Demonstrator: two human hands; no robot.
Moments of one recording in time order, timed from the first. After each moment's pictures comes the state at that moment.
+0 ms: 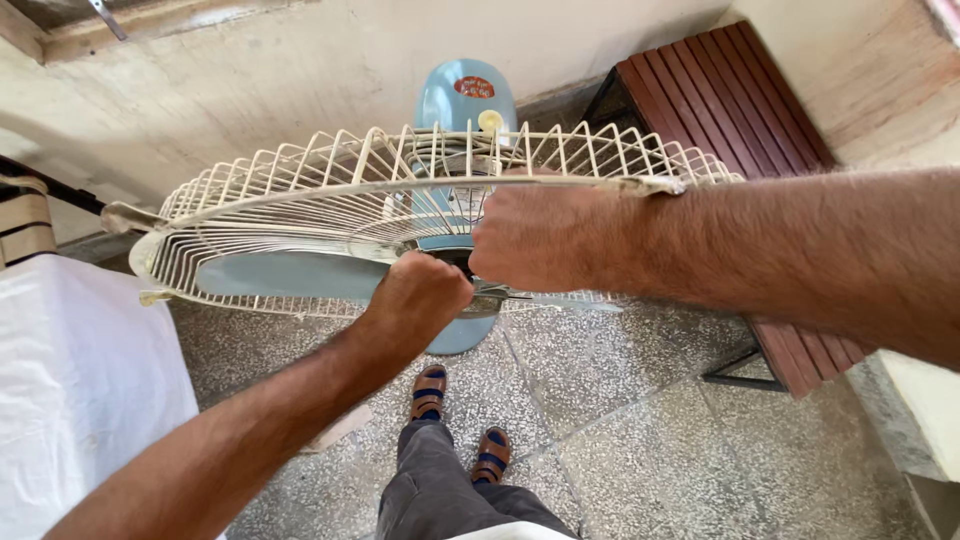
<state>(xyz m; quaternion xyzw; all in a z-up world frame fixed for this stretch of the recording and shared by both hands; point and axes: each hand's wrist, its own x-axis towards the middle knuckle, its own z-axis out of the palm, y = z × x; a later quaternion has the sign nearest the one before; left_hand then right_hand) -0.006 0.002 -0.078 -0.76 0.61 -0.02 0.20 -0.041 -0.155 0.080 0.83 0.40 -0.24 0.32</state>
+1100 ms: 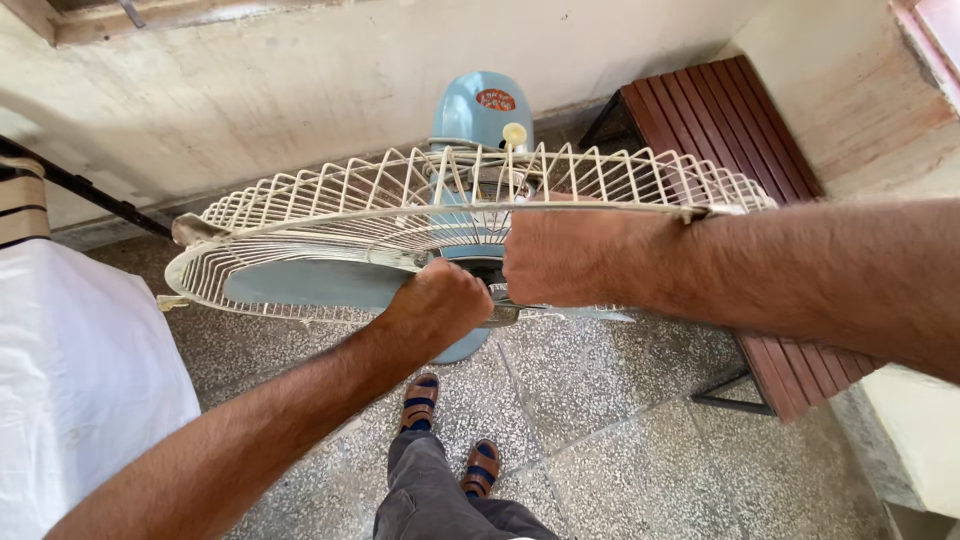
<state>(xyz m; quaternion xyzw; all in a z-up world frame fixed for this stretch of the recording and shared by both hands) -0.008 0.007 -0.088 -0.73 0.66 -0.06 0.20 -0.047 -0.142 0.076 0.77 0.44 -0.27 0.38</state>
